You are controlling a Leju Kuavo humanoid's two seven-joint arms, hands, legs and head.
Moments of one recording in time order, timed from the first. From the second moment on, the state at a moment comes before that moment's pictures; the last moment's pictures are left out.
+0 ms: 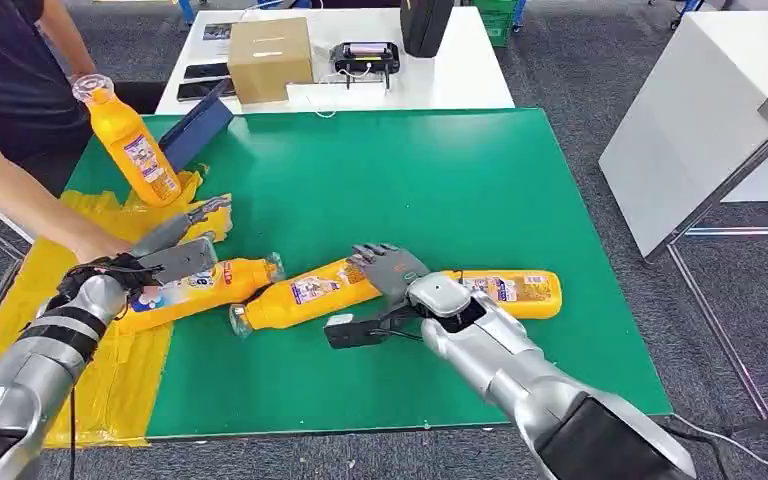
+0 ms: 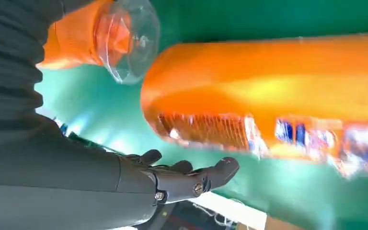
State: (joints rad) left arm -0.74 0.24 -0.32 -0.67 -0.72 -0.12 -0.46; right arm -0.76 0.13 0.87 -0.54 1.03 0.01 -0.03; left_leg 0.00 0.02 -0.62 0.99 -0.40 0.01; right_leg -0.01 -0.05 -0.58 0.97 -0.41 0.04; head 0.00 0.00
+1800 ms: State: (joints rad) left arm -0.75 0.21 -0.29 -0.73 -0.67 -0.13 -0.46; right arm -0.79 0.23 0.94 -0.37 1.14 0.24 -0.04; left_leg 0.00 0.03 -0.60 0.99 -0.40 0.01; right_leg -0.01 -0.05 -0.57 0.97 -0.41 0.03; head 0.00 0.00
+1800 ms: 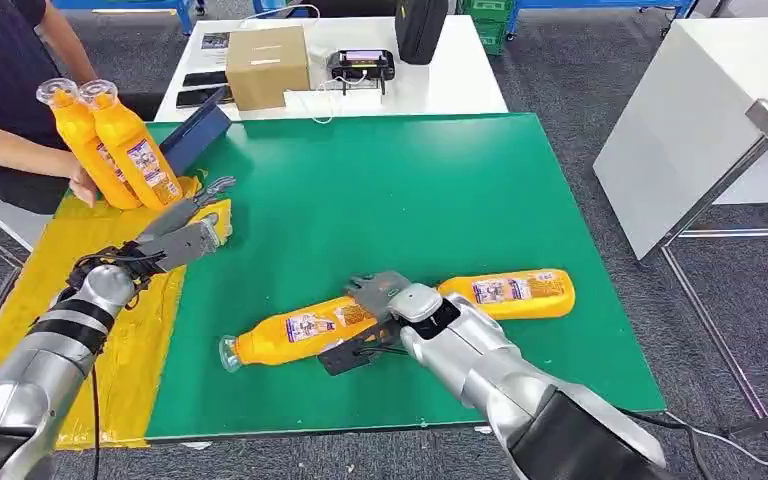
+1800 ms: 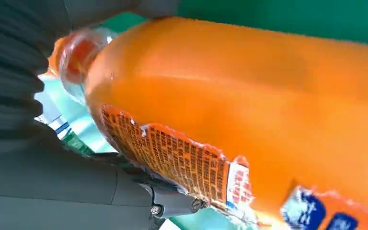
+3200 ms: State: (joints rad) left arm -0.58 0.12 0.08 -1.00 -0.27 -0.05 -0.25; right arm -0.61 0.21 0.57 -0.62 0.83 -0.11 0.14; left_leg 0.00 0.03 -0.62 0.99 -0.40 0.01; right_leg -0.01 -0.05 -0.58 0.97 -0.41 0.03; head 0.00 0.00
